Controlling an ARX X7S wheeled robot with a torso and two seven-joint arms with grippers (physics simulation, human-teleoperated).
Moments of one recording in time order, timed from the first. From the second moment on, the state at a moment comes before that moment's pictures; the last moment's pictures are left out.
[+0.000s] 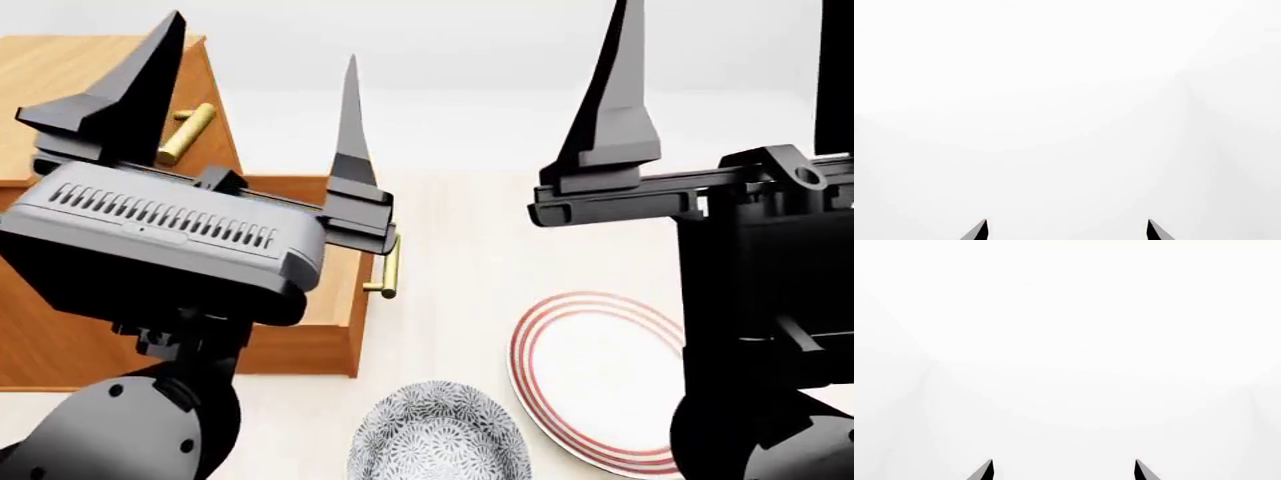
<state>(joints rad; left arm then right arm) -0.69 -0.40 0.41 0.86 -0.33 -0.64 -0.44 0.66 0.38 -0.27 -0.97 0.29 0.61 0.44</state>
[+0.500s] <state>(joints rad) -0.70 -0.41 0.41 0.90 -0.32 -0.63 -0.45 0.72 0.41 -0.28 -1.02 0.33 0.64 0.48</state>
